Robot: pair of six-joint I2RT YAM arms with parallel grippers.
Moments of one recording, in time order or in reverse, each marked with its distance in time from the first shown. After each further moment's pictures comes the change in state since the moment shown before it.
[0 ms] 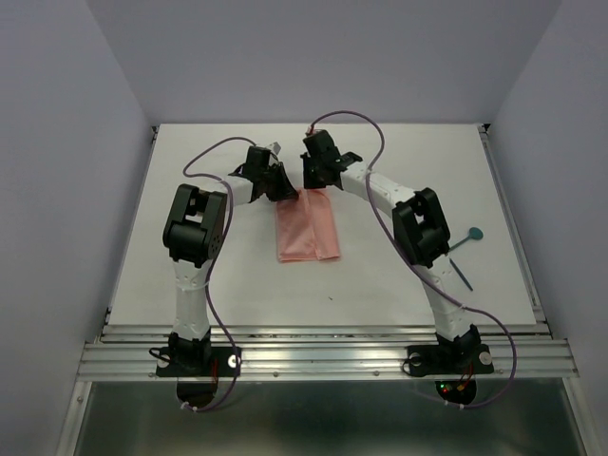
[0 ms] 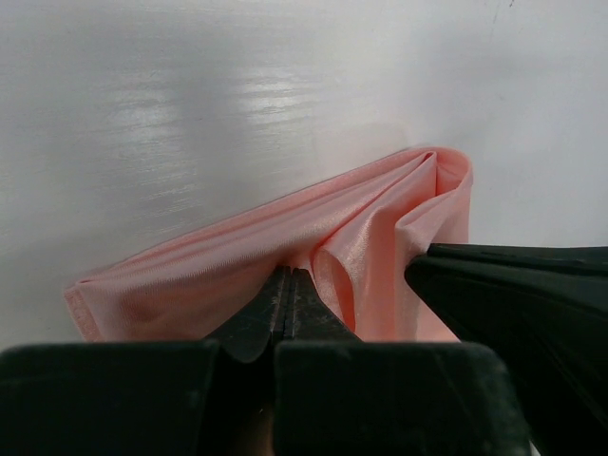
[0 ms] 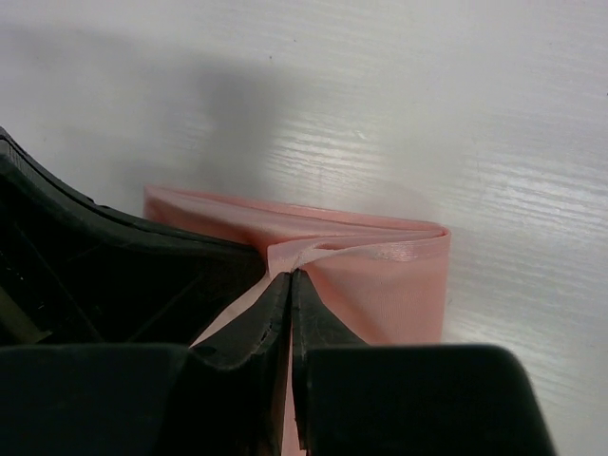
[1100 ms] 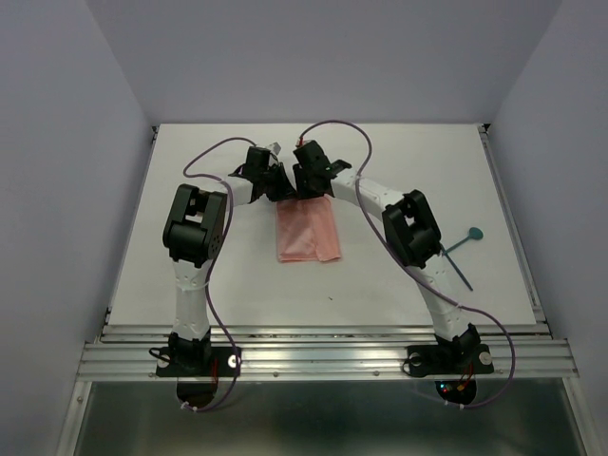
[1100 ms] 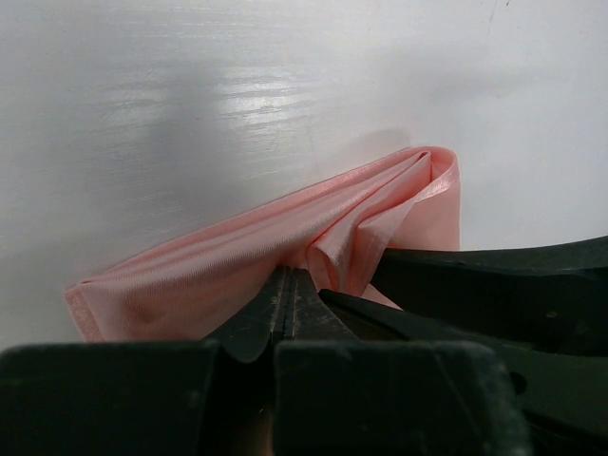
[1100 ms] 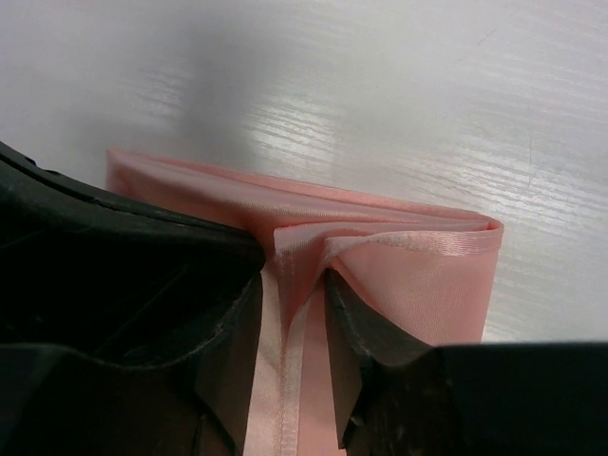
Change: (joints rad) left arm 0.000 0.000 -0.006 0.010 0.006 -0.001; right arm 0.042 0.062 0.016 -0.021 0.030 -0.058
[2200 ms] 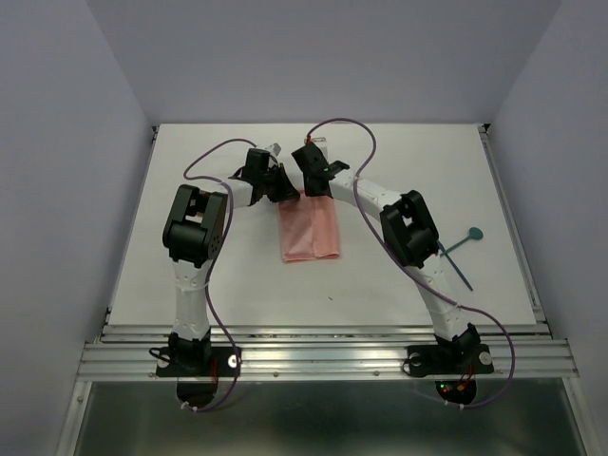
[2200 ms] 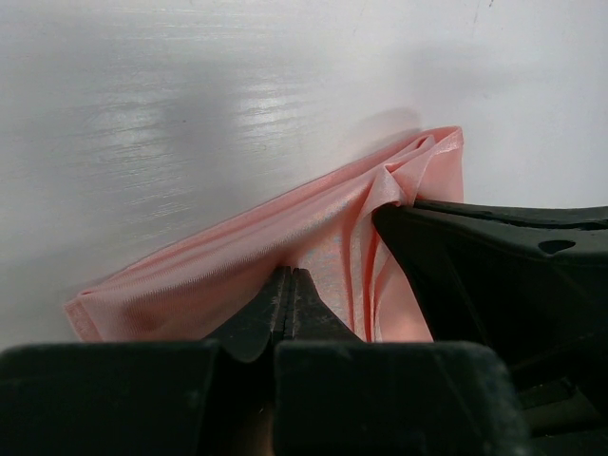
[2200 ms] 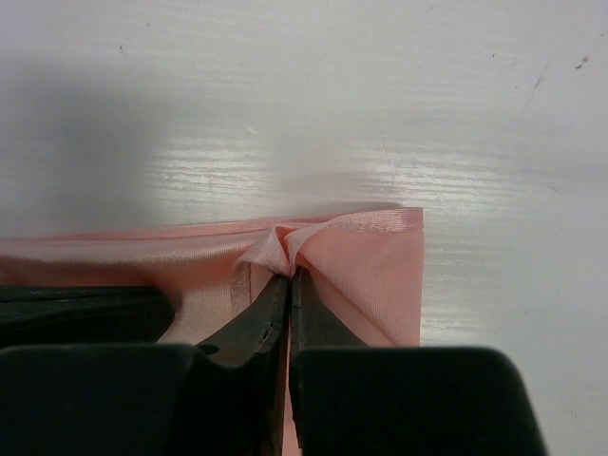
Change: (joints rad) left arm 0.000 -0.001 -0.035 0.068 0.017 -0.009; right arm 0.009 0.024 0.018 -0.023 0.287 0.049
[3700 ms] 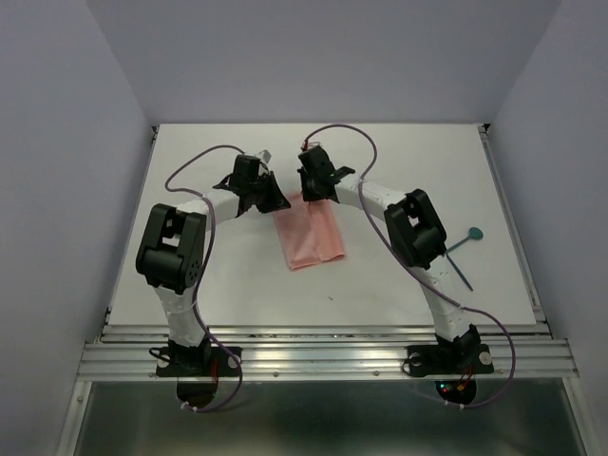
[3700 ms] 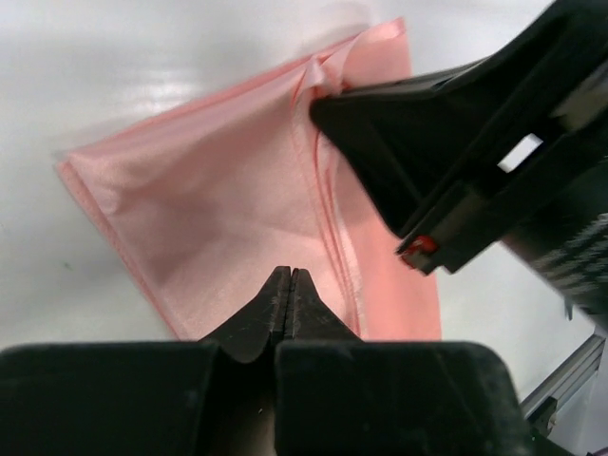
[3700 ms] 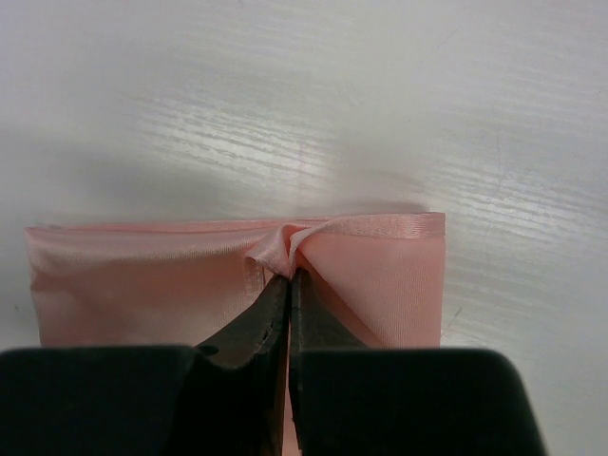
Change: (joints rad) left arm 0.000 -0.304 -0.199 -0.115 -0.047 0.000; right arm -0.014 -0.056 -0.149 0.164 -0.271 -0.056
